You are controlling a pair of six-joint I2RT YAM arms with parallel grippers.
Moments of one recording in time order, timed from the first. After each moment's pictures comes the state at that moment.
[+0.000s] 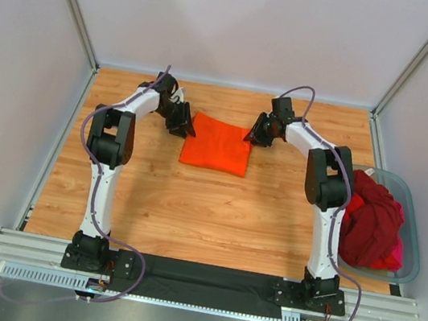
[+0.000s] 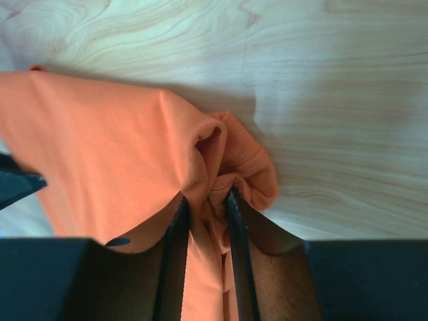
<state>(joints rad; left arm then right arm) -0.17 2.36 1.90 -0.72 0.54 -0.41 0.29 2.29 1.77 -0.44 -0.26 0.62</state>
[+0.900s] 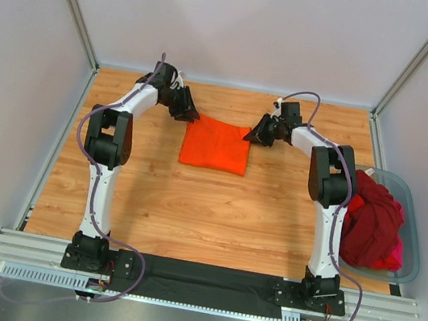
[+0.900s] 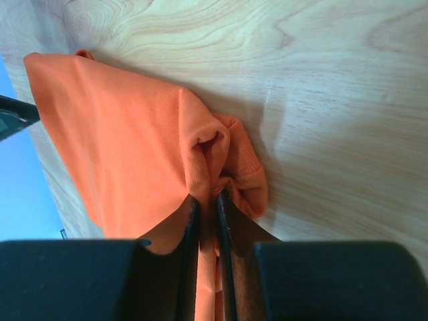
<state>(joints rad) -0.16 2.33 1.94 -0.57 0.55 -0.54 0.22 2.32 1.68 -0.21 -0.56 0.64</state>
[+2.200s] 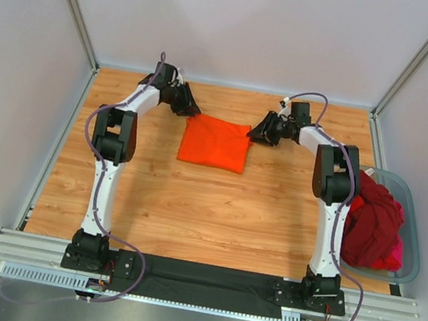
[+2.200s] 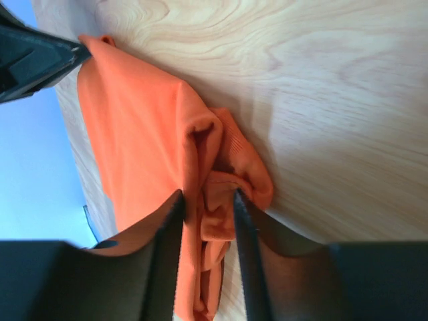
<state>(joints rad) -0.14 2.49 2.07 -0.42 0.56 -0.60 0.15 2.37 1.72 -0.18 -0.73 0.61</state>
